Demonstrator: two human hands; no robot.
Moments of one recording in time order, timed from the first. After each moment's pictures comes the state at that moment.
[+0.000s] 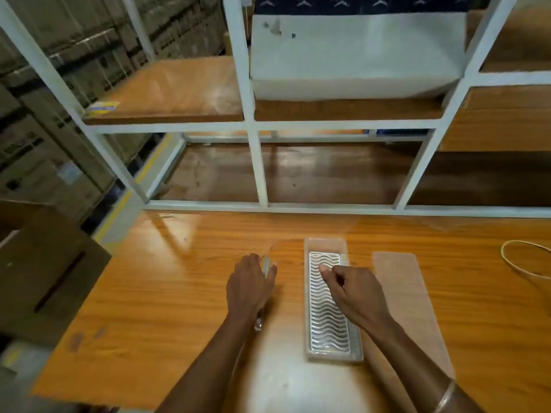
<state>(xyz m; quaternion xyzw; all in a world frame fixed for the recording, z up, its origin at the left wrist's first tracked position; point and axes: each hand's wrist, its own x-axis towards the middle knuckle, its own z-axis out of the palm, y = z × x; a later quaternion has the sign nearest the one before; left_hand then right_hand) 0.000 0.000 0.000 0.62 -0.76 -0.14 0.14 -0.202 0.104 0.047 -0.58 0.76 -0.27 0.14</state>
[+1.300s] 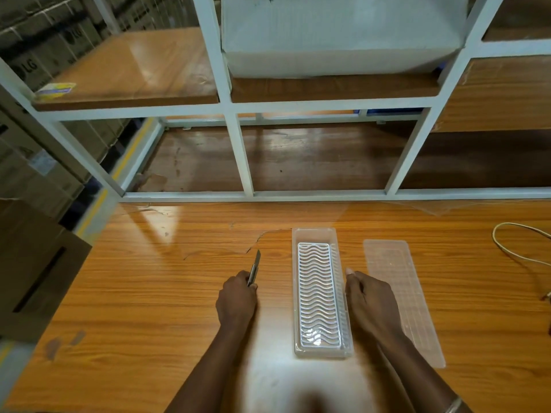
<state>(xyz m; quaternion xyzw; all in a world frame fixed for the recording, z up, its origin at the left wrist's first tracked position) 0.000 0.002 -0.052 0.69 -0.68 -0.24 0.07 -0.241 0.132 -0.010 -0.44 0.82 -0.31 0.19</state>
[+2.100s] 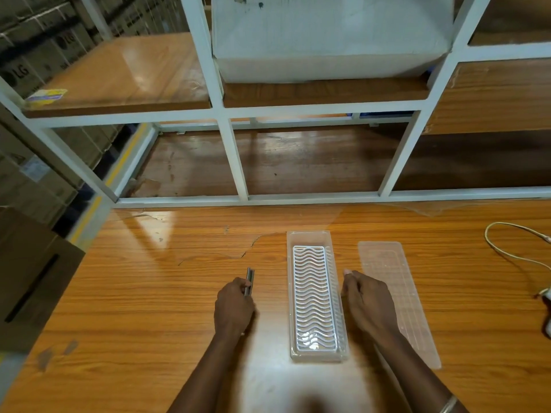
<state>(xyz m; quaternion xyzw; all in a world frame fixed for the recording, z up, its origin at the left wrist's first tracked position) 0.000 0.011 -0.040 0.67 -0.65 -0.33 0.13 -0.246 0.129 -0.009 -0.44 0.82 -0.32 0.18</state>
